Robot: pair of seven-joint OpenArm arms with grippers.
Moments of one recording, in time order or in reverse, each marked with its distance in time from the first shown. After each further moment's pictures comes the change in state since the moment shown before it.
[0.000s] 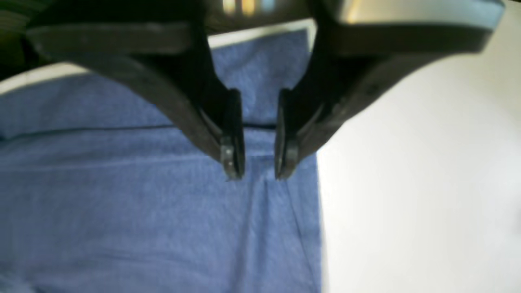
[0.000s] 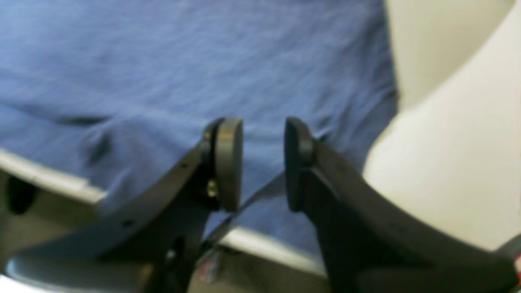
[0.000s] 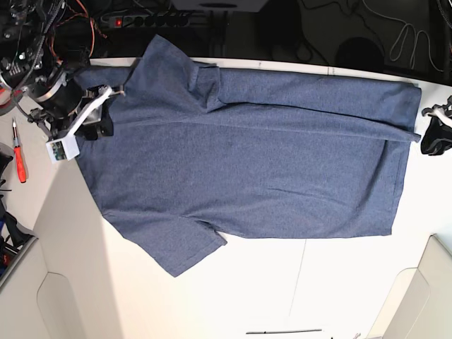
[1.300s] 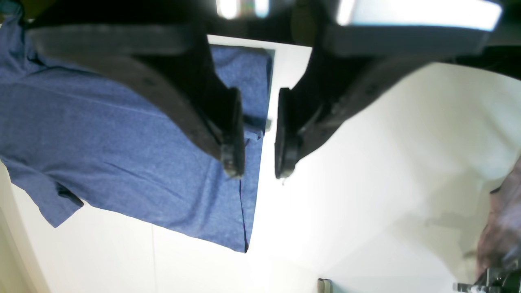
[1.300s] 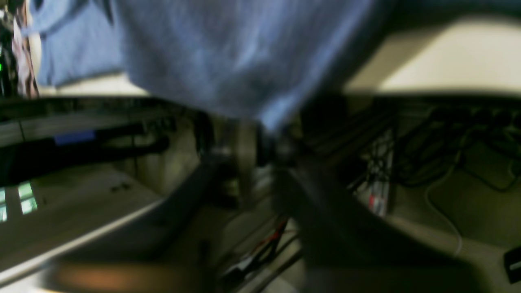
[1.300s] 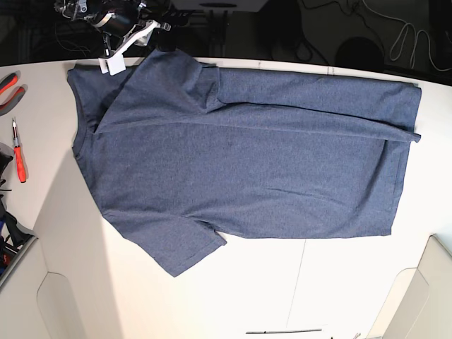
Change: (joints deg) left arm 4.1 0.2 -21.5 -0.1 -18.6 0.0 9.0; right arm -6.0 -8.8 0.8 -30.1 19.1 8.8 5.2
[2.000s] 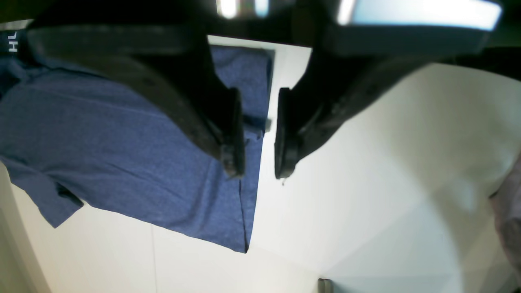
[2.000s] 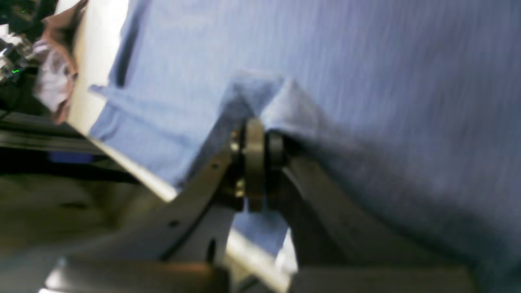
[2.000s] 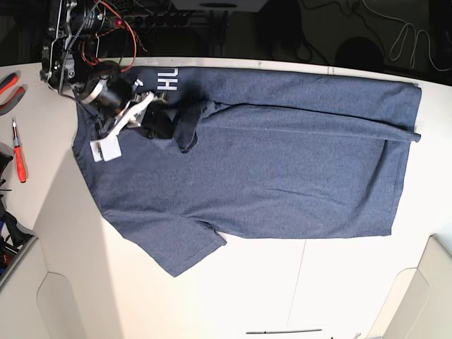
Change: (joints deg) left arm 0.0 0.0 0.0 0.0 -0.1 0.0 0.0; right arm 17.1 0.1 -2.9 8.9 -3.0 1.4 -0.2
